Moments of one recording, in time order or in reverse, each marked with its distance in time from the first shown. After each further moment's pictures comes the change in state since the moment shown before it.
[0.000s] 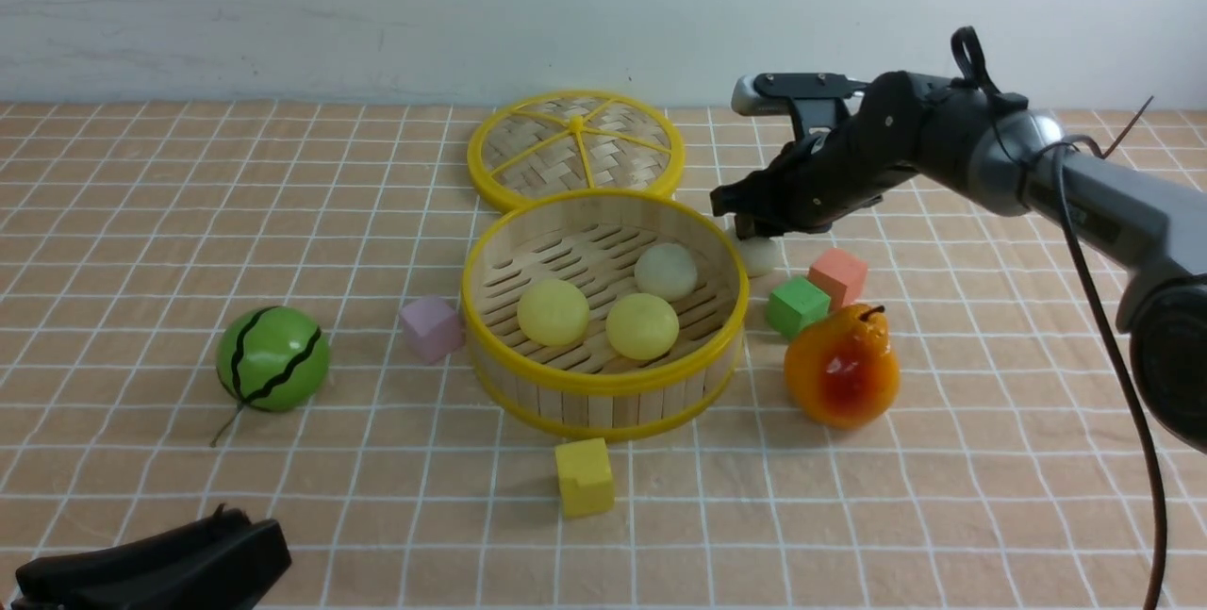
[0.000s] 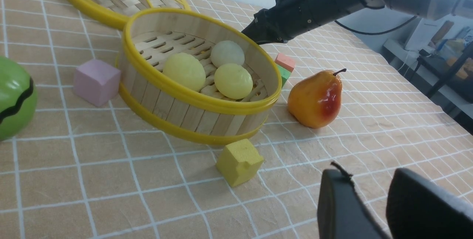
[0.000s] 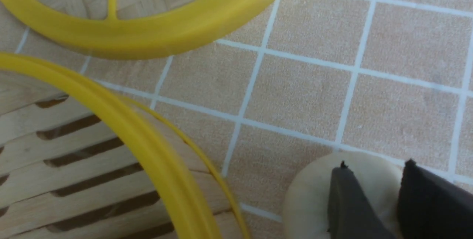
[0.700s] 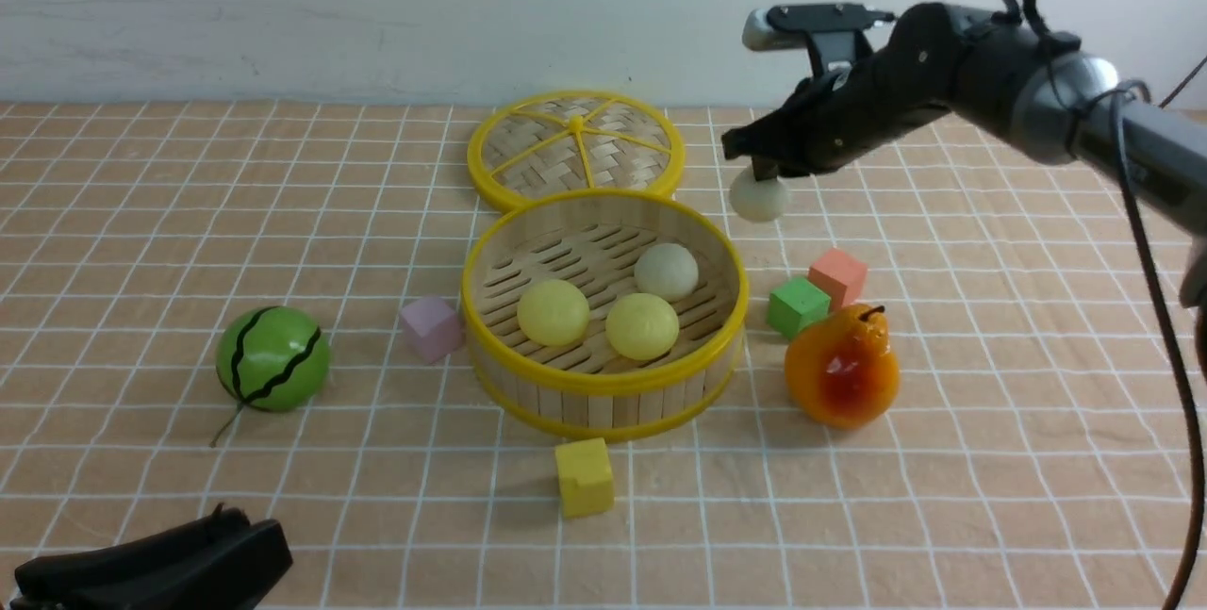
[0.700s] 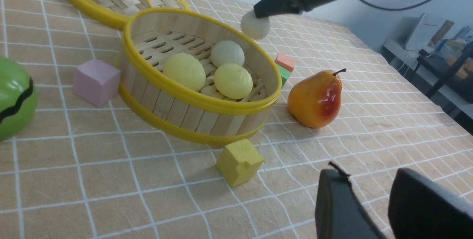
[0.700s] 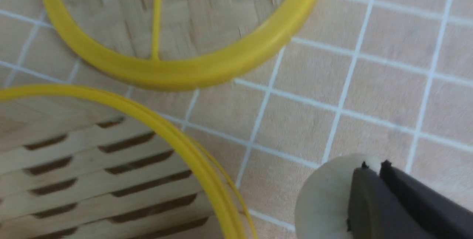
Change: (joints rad) right arm 0.001 -0.140 -0.001 -0.005 0.041 -0.041; left arm 0.000 0.000 0.000 0.000 0.000 0.000
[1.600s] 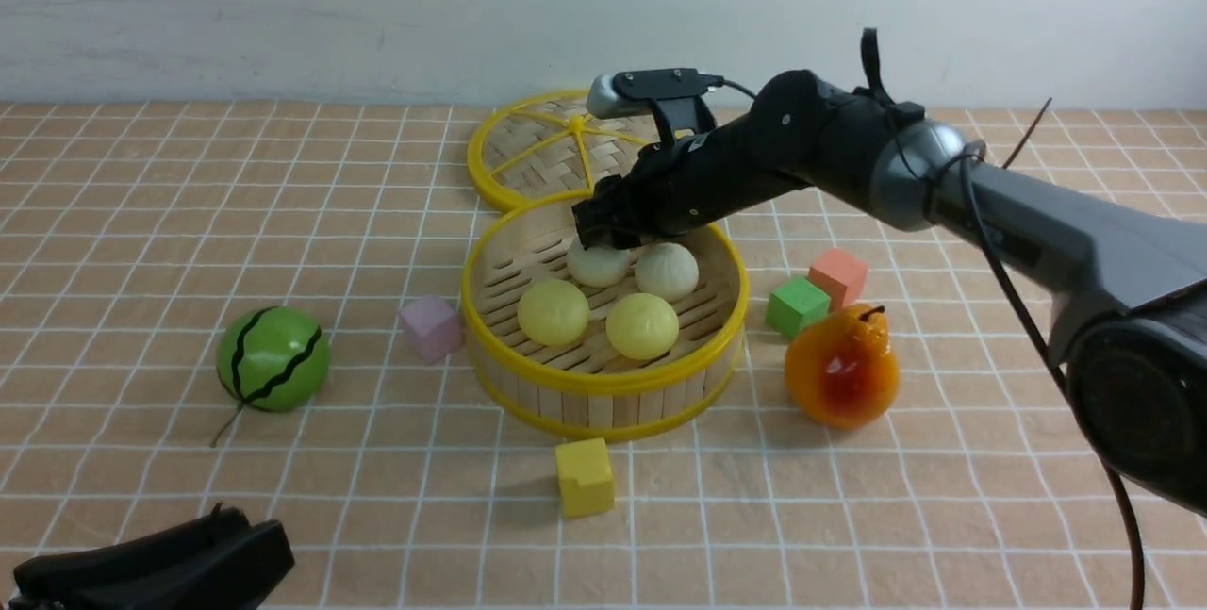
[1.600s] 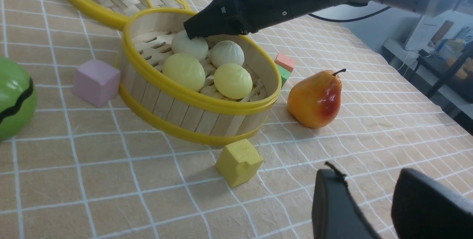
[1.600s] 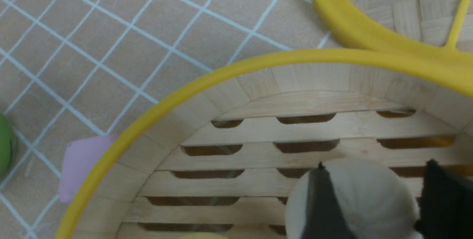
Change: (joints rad) right arm 0.156 0.107 0.000 0.305 -0.050 -0.260; left arm 0.000 0.000 0.000 0.000 0.000 0.000
